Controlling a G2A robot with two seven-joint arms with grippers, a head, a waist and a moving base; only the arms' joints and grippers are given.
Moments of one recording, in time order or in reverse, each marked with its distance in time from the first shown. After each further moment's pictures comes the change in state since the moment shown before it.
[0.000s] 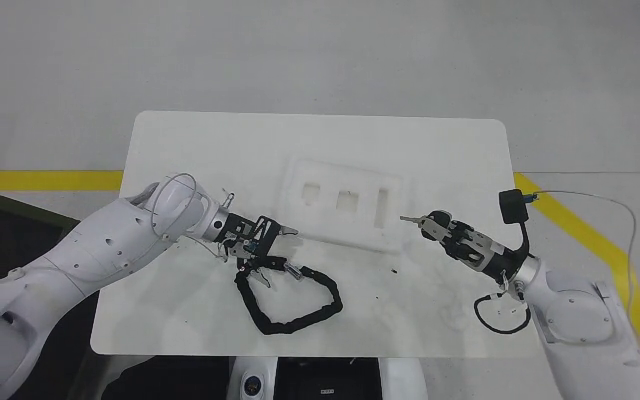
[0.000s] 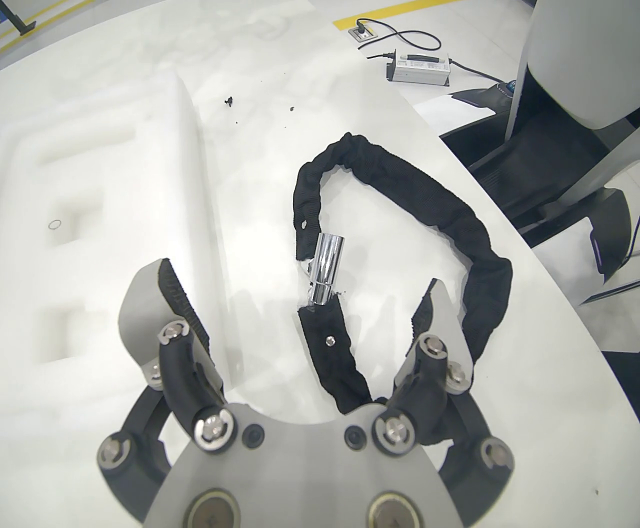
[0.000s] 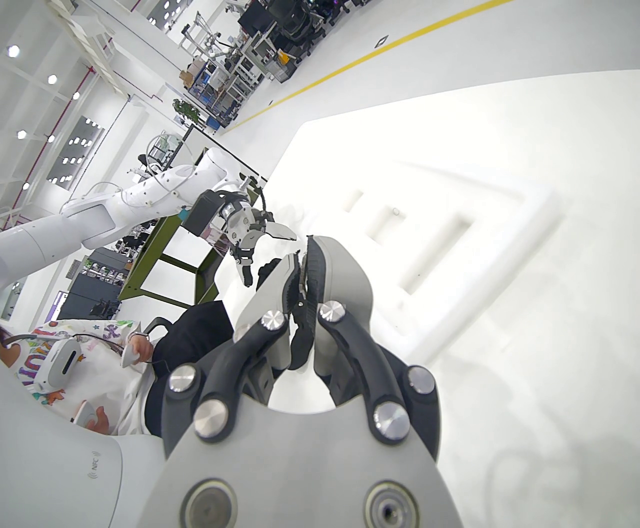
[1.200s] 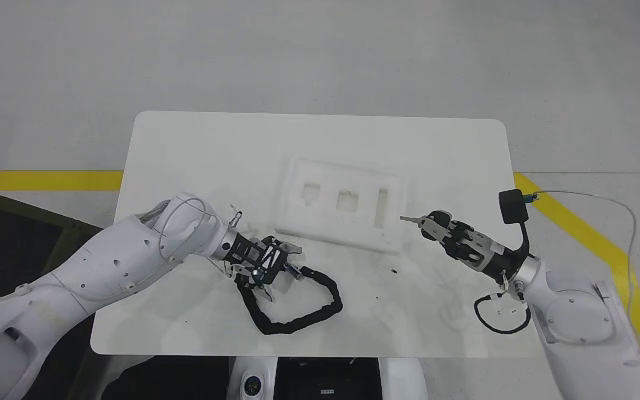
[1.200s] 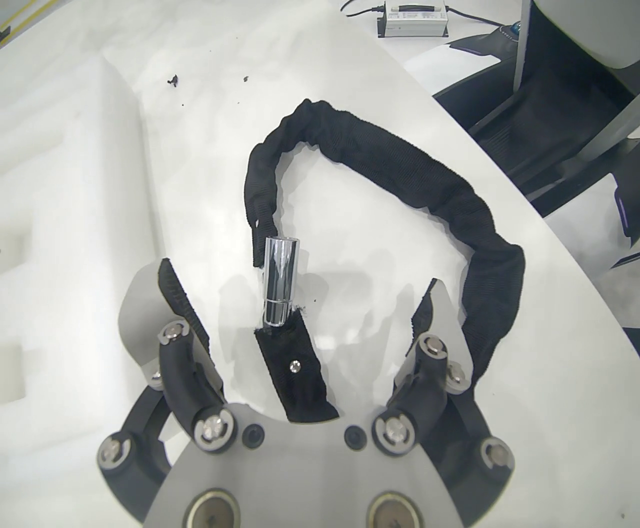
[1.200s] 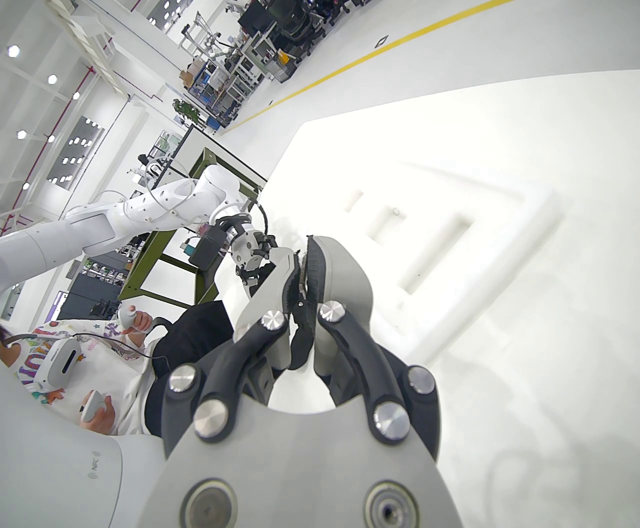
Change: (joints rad) left arm 0.104 0.017 -0.046 -0.093 0.099 0.091 -0.100; right arm 0.000 0.000 0.000 0.000 0.000 0.000 0.000
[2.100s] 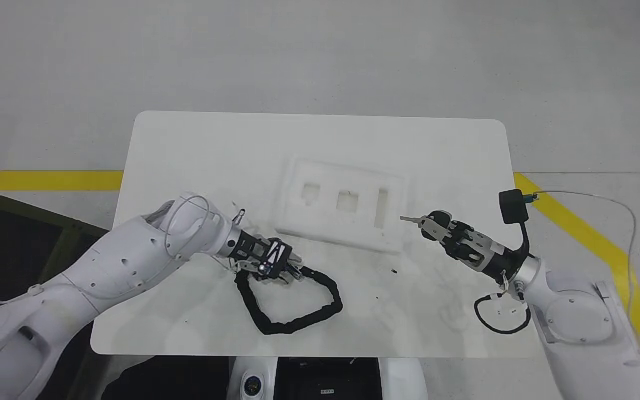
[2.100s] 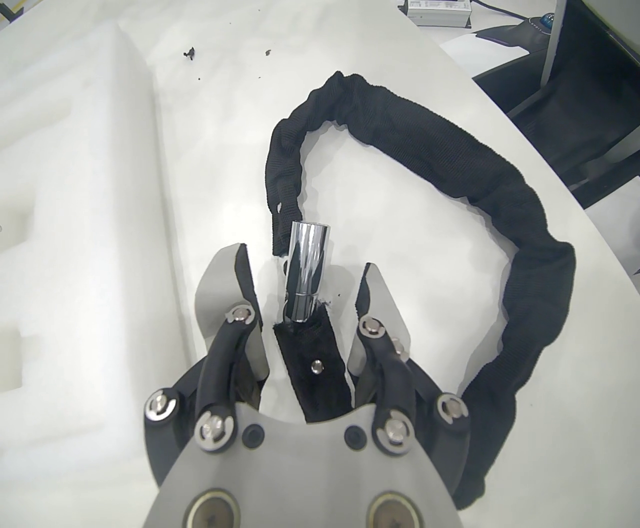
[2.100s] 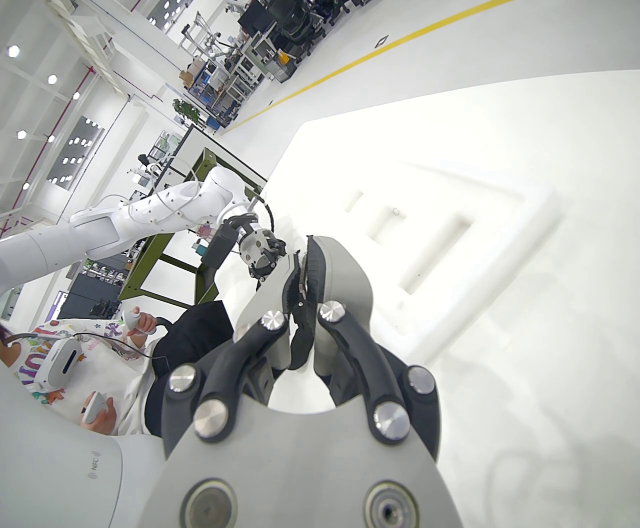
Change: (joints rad) left arm 0.039 -0.044 -0.054 0.050 0.012 -0.007 -0.028; right arm 0.000 0.000 0.000 0.000 0.000 0.000 0.000
